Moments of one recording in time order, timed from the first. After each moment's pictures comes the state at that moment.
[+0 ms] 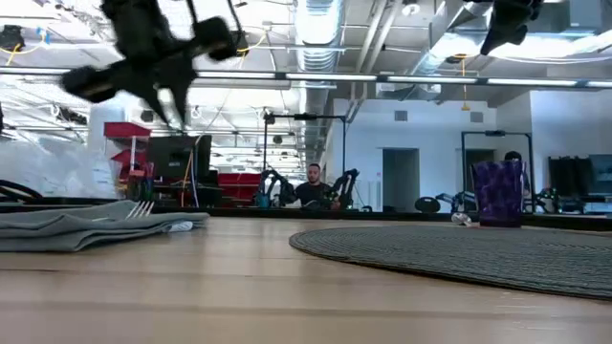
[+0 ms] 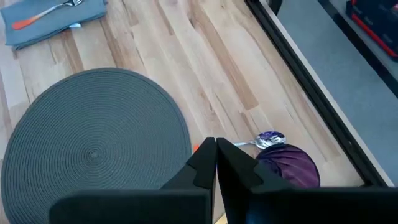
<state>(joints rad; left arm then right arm) -0.14 1.32 0.99 -0.72 -0.24 -1.67 -0.70 0.99 1.37 -1.31 -0.18 -0.21</state>
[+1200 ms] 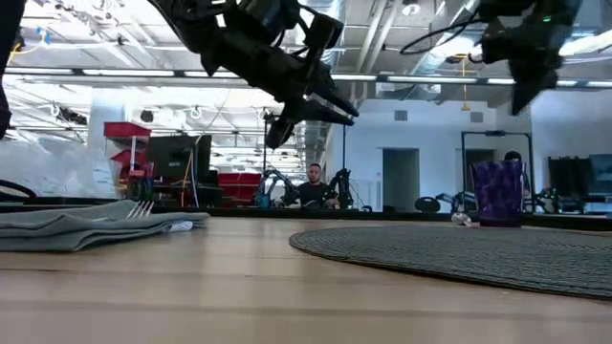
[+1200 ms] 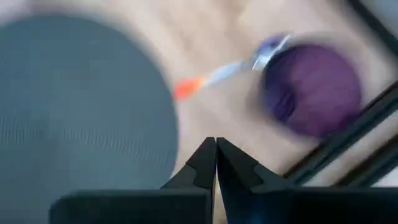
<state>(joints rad) 0.15 1.70 1.06 0.14 0.13 -0.87 -0.65 0.93 1.02 -1.18 -0.05 0.04</state>
